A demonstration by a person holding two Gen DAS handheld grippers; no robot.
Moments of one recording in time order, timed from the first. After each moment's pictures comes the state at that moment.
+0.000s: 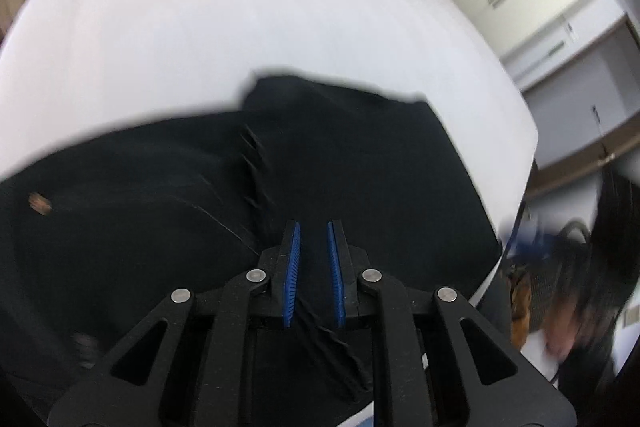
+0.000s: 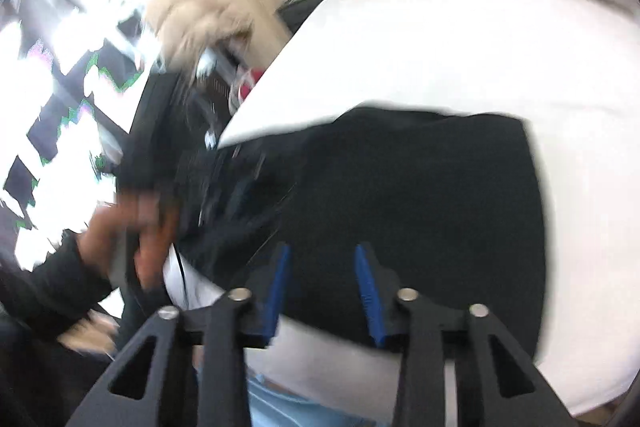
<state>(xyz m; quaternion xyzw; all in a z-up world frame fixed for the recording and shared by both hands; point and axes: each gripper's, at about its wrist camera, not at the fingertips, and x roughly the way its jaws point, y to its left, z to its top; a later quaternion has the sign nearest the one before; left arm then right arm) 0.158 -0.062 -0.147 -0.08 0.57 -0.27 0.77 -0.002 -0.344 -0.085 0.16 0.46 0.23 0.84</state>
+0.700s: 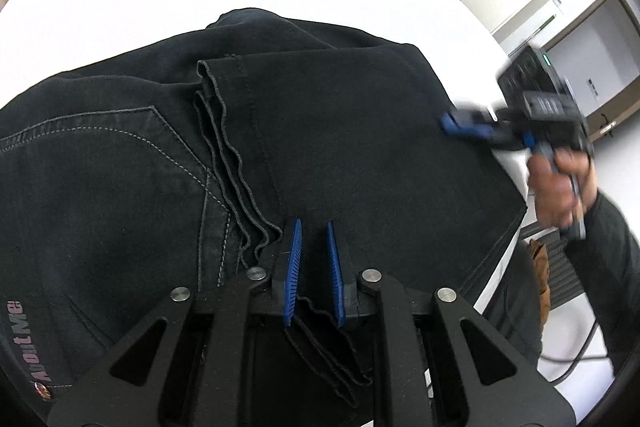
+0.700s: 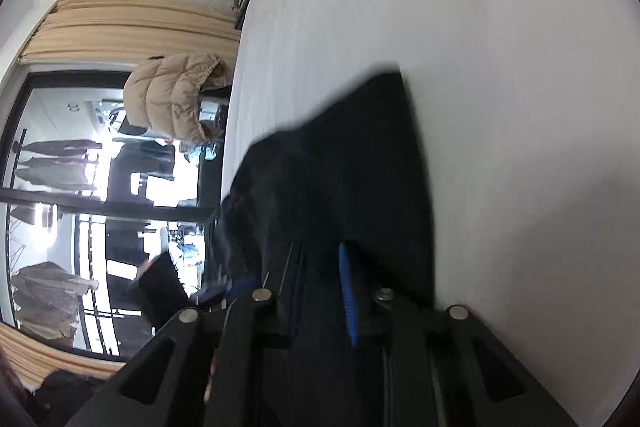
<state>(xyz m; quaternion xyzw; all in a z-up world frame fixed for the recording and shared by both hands) 0.121 -0.081 -0.175 -0.06 0.55 -0.29 0.78 0.074 -0.460 -0.197 0.40 0.54 0.26 0.69</state>
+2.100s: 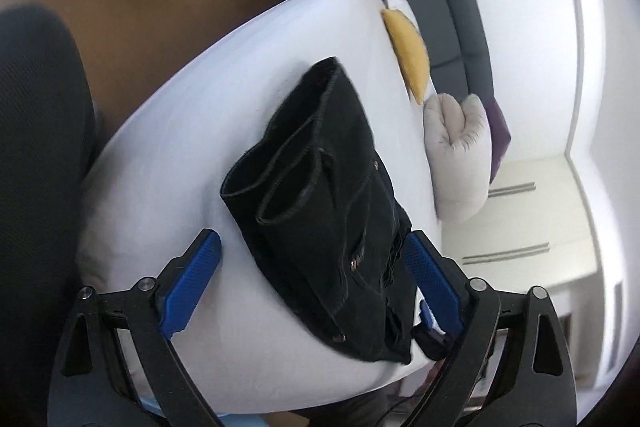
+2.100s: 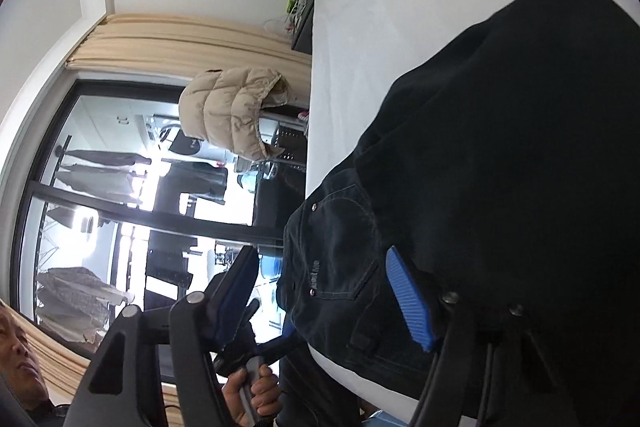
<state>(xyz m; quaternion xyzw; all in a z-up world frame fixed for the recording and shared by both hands) -0.021 0.243 -0.203 -0.54 0.38 -0.07 0.75 0.038 -0.343 -0.147 0.46 0.44 0.30 0.70</state>
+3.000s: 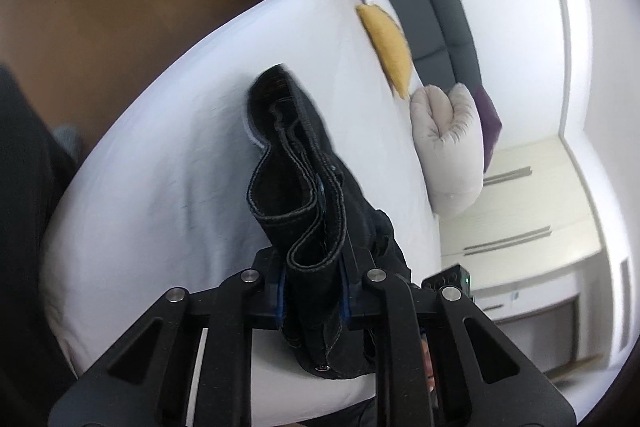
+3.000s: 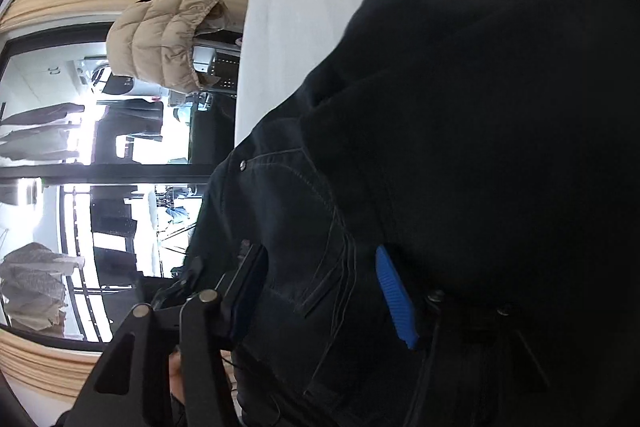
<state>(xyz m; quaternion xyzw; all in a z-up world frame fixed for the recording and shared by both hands) 0.020 0.213 -0.169 -0.49 0.38 -0.10 0.78 0.100 -0.283 -0.190 0.36 0.60 0.28 0.66</state>
